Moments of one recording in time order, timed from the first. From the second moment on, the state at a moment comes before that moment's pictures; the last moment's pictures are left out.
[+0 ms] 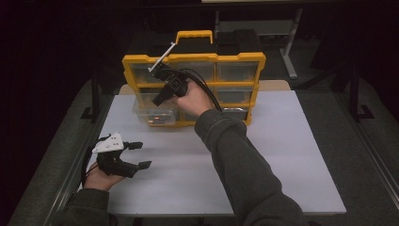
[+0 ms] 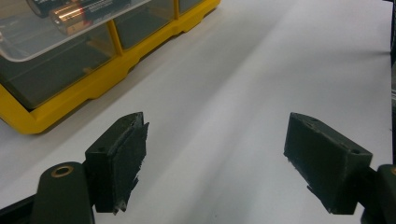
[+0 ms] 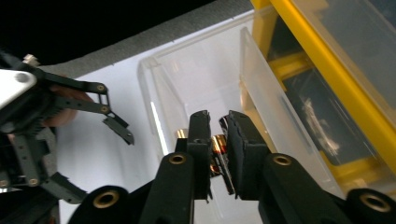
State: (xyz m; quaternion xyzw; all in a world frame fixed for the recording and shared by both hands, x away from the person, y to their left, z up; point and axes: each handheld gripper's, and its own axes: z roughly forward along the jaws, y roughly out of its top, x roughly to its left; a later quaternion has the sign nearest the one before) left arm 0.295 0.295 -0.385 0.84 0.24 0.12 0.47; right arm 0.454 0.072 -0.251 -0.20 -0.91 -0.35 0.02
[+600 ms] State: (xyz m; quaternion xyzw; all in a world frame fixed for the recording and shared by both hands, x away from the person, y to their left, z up) left arm 0.295 0.296 -0.386 0.84 0.24 0.12 0.47; right arm 0.440 0.066 -0.238 -0.18 -0.92 -0.36 0.03
